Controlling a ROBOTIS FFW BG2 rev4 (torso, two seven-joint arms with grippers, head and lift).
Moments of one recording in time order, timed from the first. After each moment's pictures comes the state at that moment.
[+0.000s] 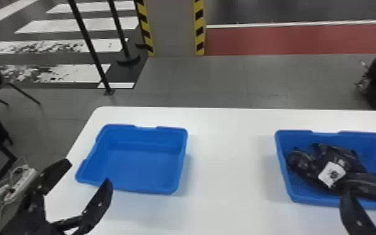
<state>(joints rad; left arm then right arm) 0.82 0.00 0.40 -2.24 0.21 -0.21 -0.60 0.95 0.00 -0.13 -2.30 -0.23 -0.21 0.39</state>
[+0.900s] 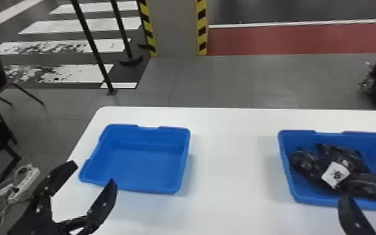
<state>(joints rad) 0.82 0.00 0.40 -2.24 0.23 -0.19 -0.60 0.94 0.00 -0.11 -2.28 -0.25 -0.21 0.39</state>
